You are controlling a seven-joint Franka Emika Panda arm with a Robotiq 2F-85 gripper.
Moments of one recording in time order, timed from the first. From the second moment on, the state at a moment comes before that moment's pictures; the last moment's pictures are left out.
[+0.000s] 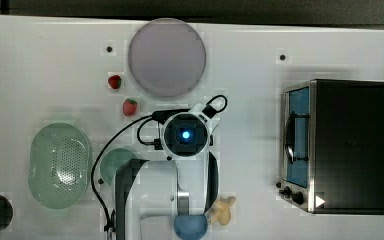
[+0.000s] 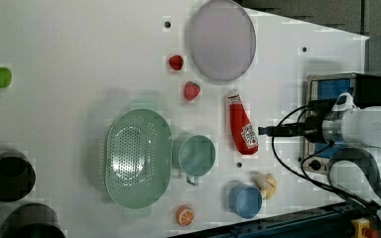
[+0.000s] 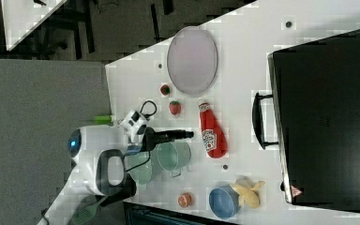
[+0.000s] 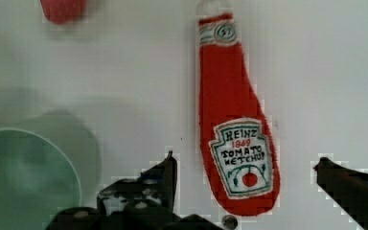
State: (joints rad) arm -0.11 0.02 0.17 -2.42 0.03 0.80 -0.85
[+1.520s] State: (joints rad) arm -0.11 0.30 0.16 -2.43 0.01 1.02 -0.90
